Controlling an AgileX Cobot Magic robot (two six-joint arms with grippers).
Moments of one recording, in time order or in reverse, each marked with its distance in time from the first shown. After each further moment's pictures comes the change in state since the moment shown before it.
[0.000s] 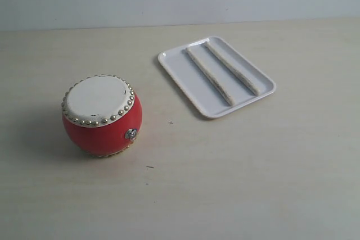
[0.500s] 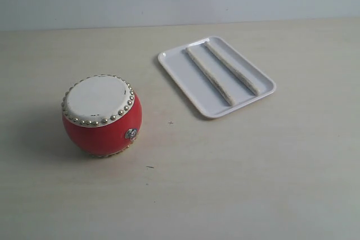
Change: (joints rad) left arm 0.000 0.000 0.000 0.000 0.000 0.000; right arm -0.324 -0.221 0.108 0.054 0.039 0.000
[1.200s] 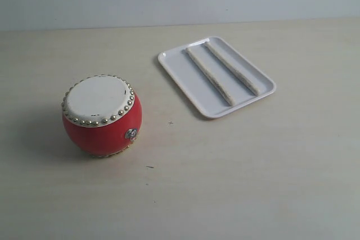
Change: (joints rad) left arm 0.000 0.000 0.000 0.000 0.000 0.002; right arm -0.179 -0.299 0.754 0.062 -0.666 -0.010
